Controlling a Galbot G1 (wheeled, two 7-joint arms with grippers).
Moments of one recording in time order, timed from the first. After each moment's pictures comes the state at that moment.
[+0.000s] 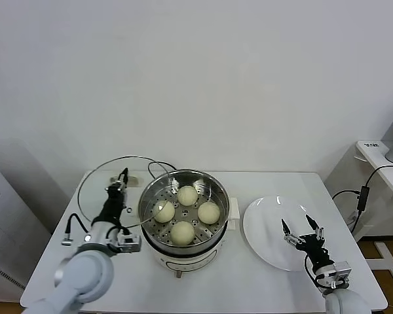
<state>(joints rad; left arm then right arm) 1.07 -0.92 -0.09 -2.11 1.18 0.61 0.23 -1.29 1.30 0.79 1.50 0.27 0.19 -0.37</state>
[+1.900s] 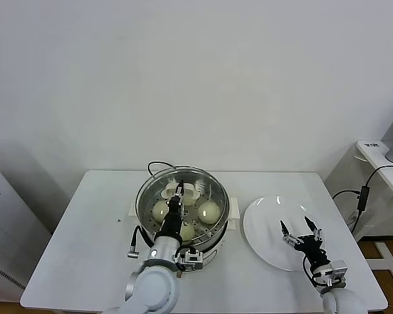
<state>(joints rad) 0.96 -1.17 0.24 -2.00 1.37 0.71 0.22 -1.27 1.31 0.78 1.46 0.24 0.18 -0.37</state>
